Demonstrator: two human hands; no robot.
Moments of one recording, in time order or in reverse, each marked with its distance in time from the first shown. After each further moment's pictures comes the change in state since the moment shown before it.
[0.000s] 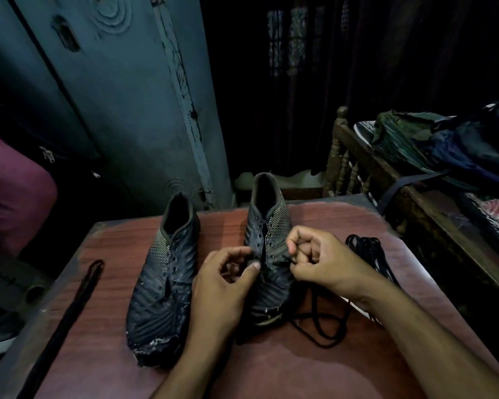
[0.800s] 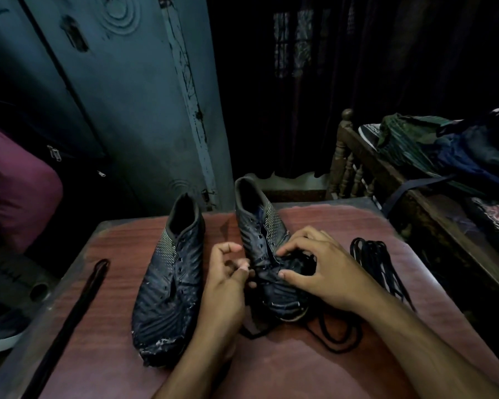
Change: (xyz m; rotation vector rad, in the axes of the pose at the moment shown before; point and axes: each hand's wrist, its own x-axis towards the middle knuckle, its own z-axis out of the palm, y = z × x) left_hand -0.004 0.015 0.003 -0.404 -0.032 -0.297; right_hand 0.002 0.013 0.006 -0.656 0.128 -0.089
